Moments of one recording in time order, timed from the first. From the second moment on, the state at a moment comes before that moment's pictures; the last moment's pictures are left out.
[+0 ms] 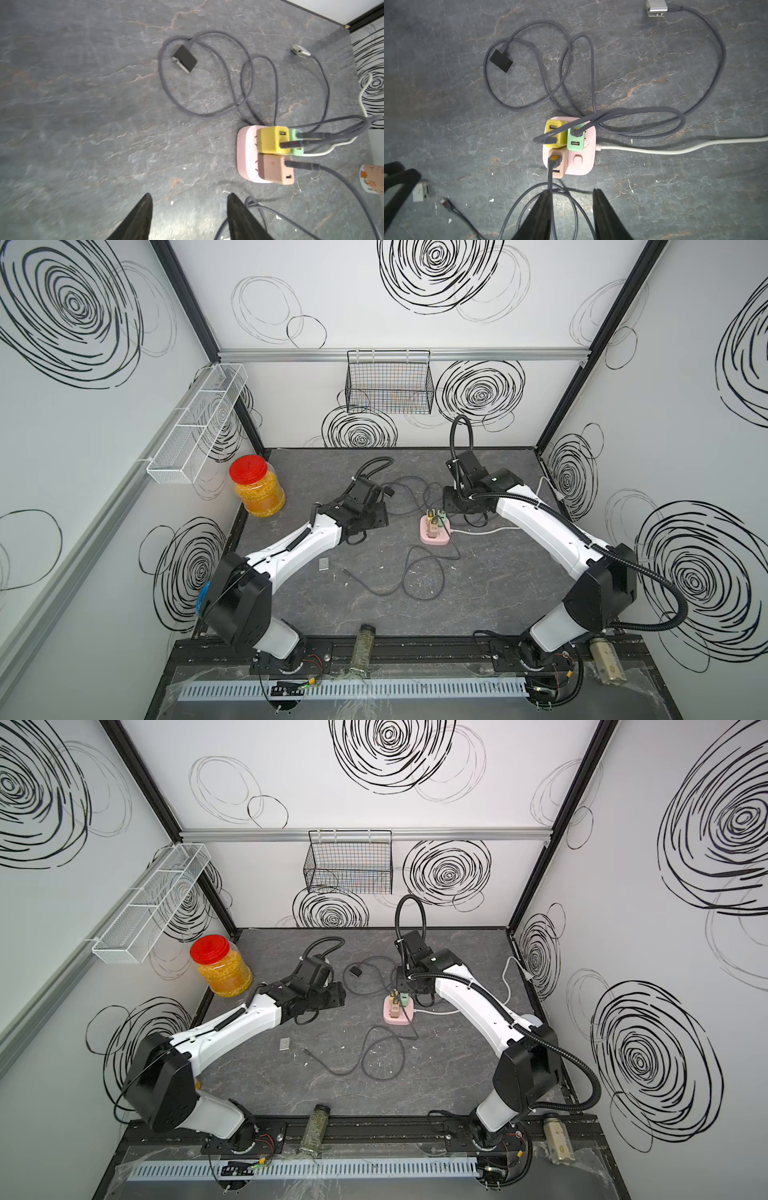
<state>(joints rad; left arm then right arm) -0.57 1.55 1.13 -0.45 -0.07 -0.64 0.55 1.59 1.47 -0.93 0.13 0.49</state>
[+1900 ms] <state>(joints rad) -0.64 2.16 1.51 -0.34 0.22 -0.61 0.39 1.58 1.34 -0.82 -0.04 0.48</state>
